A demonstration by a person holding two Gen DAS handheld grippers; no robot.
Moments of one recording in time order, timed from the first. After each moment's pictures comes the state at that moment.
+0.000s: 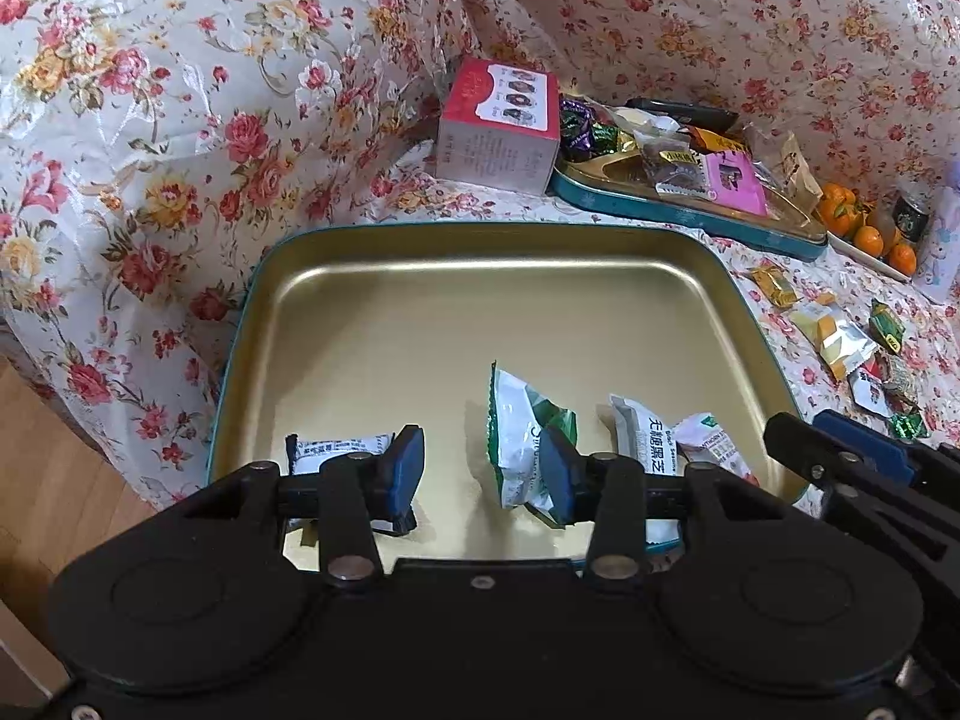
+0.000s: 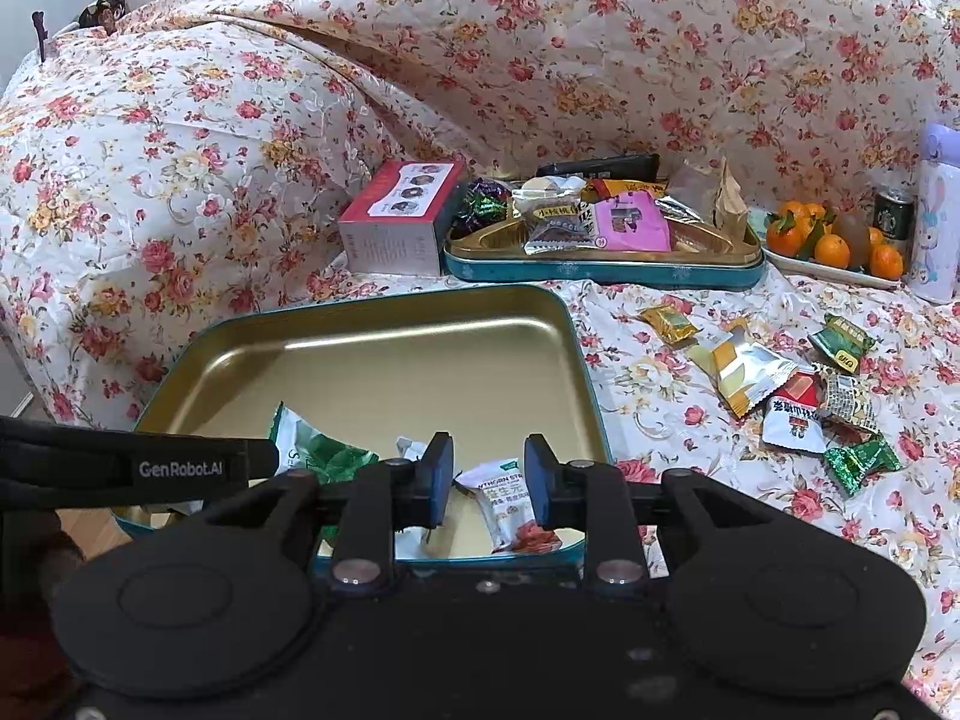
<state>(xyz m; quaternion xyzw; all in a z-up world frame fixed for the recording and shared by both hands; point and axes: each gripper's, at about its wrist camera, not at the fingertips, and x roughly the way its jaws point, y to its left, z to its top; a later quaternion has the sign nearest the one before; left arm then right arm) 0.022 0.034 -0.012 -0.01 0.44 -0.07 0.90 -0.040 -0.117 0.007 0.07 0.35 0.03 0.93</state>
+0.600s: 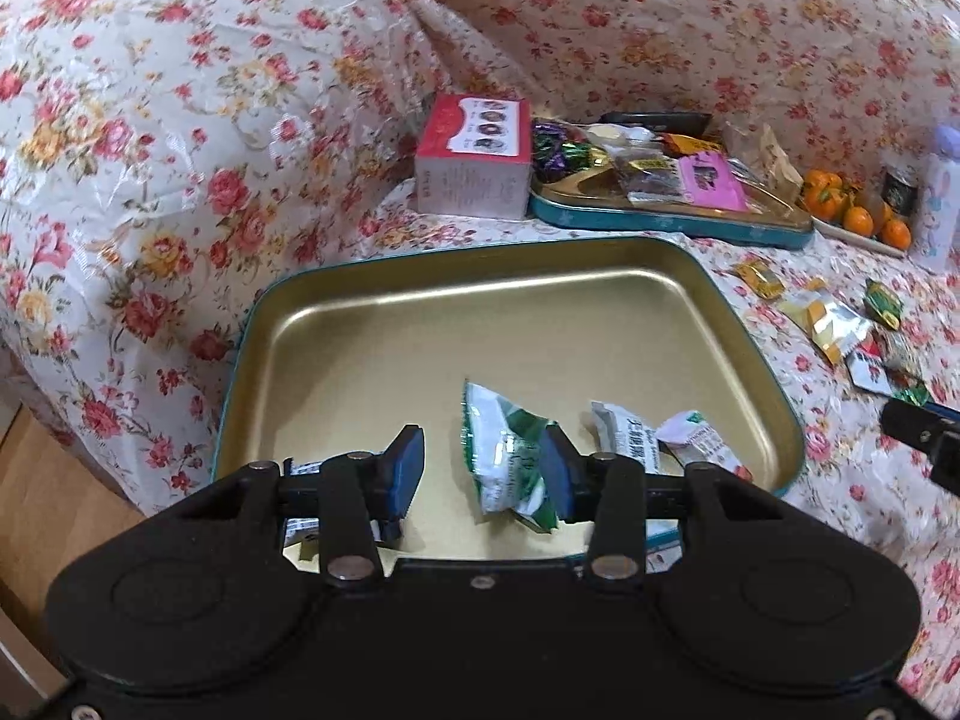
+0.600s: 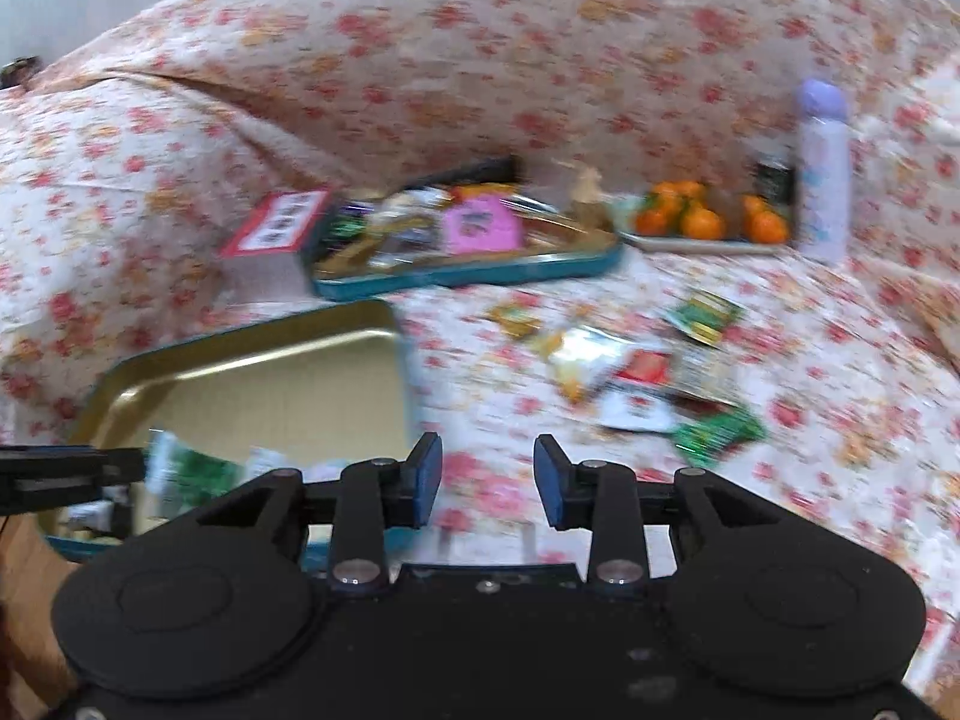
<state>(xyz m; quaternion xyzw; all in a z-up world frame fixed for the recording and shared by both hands) 0.008 0.012 -0.009 0.04 0.40 -0.07 0.91 -0.064 -0.199 -0.004 0.10 0.35 -0.06 0.93</state>
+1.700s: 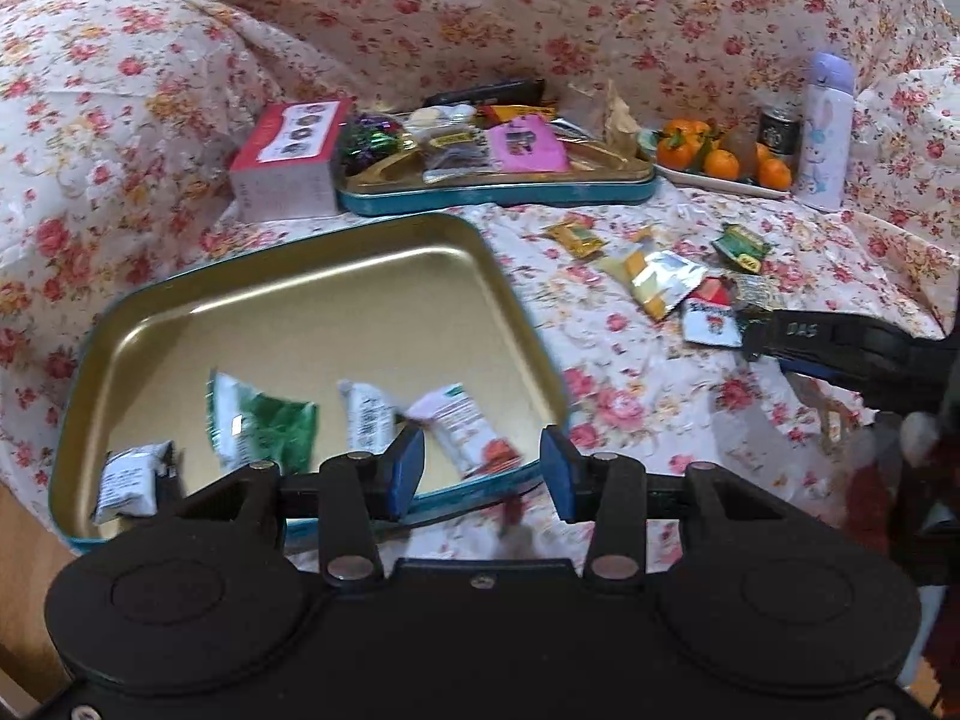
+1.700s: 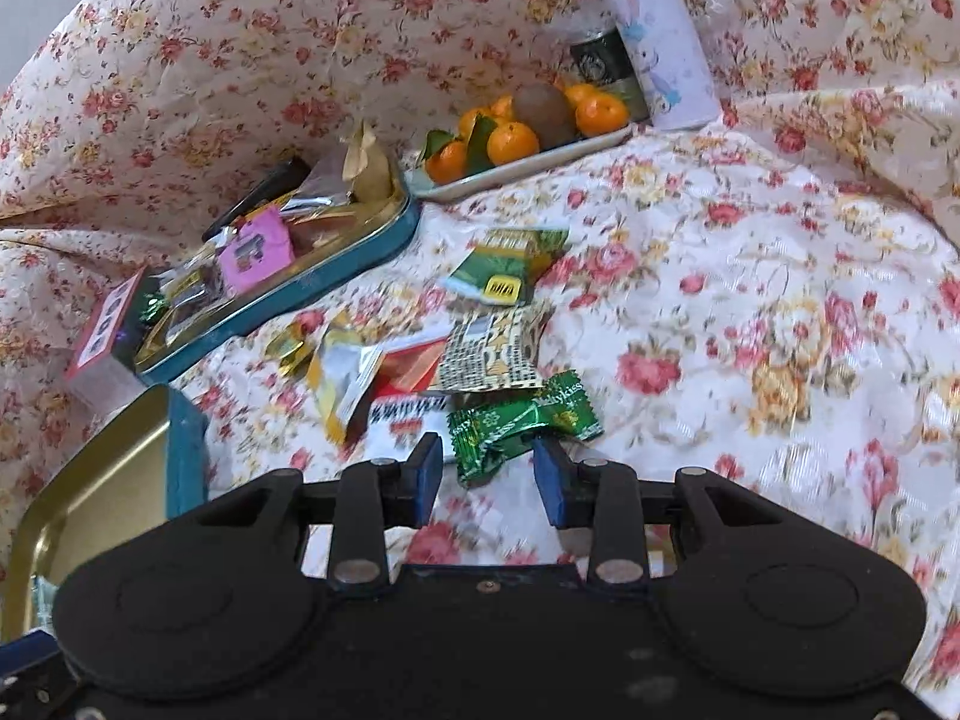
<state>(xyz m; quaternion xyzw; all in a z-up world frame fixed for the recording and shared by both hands) -0.023 -0.092 -0.007 0.06 0.41 -0.14 0.90 -0.025 -0.311 -0.066 0.25 0.36 -0.14 0.89</state>
